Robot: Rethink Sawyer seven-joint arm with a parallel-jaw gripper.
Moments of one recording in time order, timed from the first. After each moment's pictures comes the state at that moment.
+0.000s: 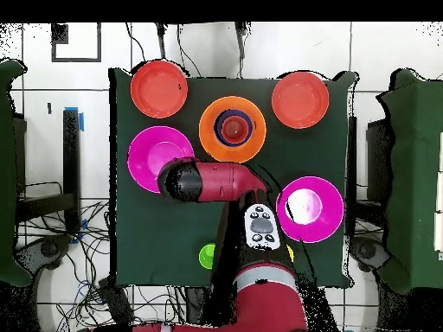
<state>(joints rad) -0.16 -0.59 0.05 1.66 -0.10 0.39 1.90</state>
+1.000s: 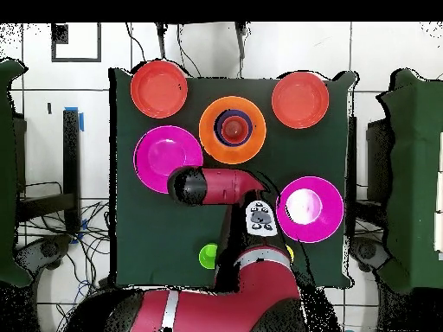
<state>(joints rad) -0.15 -0.47 0.03 1.64 -0.10 0.36 1.90</state>
